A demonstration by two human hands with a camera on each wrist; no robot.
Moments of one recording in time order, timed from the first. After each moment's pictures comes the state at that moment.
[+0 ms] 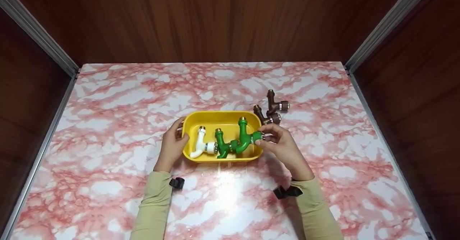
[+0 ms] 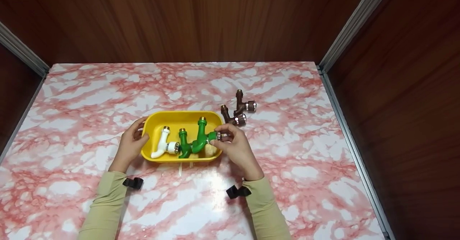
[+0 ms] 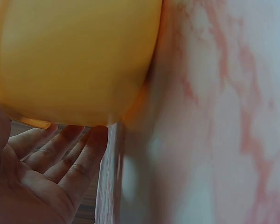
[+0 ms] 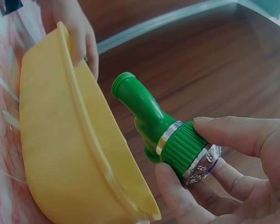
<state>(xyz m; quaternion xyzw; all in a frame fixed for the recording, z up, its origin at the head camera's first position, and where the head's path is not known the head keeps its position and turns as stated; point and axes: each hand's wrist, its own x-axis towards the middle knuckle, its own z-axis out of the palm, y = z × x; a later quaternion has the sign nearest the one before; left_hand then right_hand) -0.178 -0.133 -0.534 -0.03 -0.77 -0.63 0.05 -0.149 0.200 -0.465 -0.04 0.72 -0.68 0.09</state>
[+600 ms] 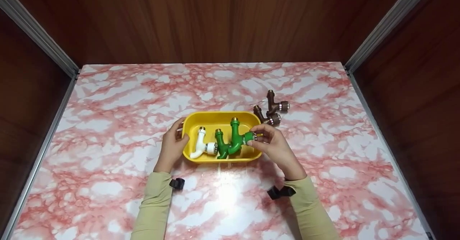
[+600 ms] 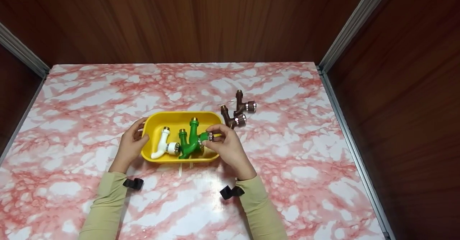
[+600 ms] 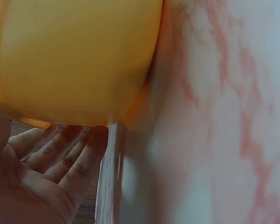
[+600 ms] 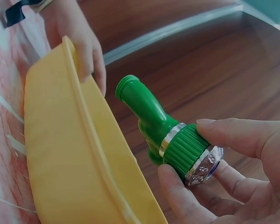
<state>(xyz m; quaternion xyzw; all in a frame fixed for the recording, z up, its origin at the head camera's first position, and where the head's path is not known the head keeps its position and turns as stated) -0.169 -0.128 -0.512 -0.03 -0.78 -0.62 0.04 -0.151 0.181 -0.465 -0.06 0.72 -0.68 0.09</state>
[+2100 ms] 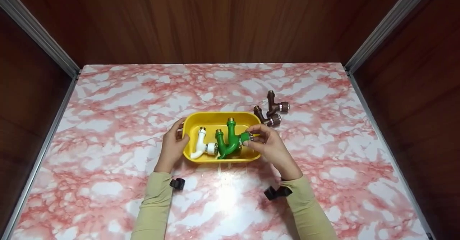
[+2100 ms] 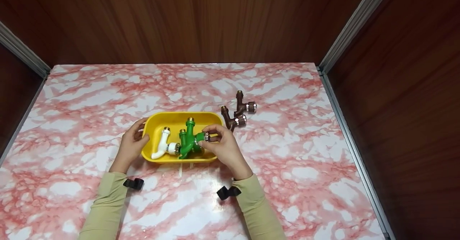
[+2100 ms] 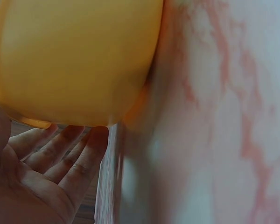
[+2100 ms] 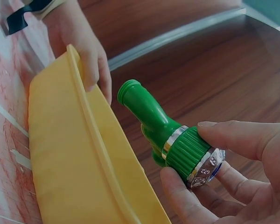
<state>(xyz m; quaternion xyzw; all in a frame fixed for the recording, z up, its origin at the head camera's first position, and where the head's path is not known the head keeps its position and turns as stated) -0.163 -0.128 -0.498 -0.03 -0.78 -0.63 0.04 -0.153 0.171 -0.467 -0.06 0.72 -0.69 0.10</state>
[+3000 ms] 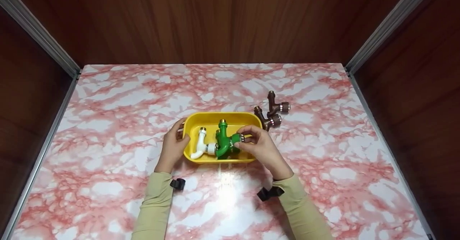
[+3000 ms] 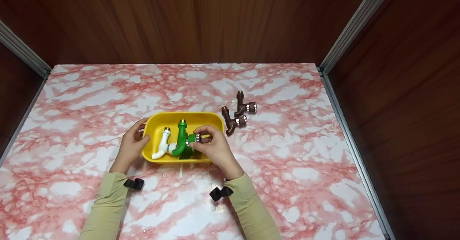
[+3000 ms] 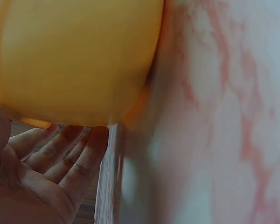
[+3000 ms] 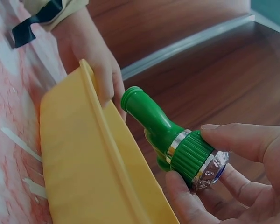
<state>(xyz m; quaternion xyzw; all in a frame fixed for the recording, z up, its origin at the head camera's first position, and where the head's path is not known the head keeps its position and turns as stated) -0.163 -0.127 -0.498 -0.03 -0.78 -0.62 0.04 -0.155 0.147 -0.470 -0.07 0.71 -0.69 0.11</state>
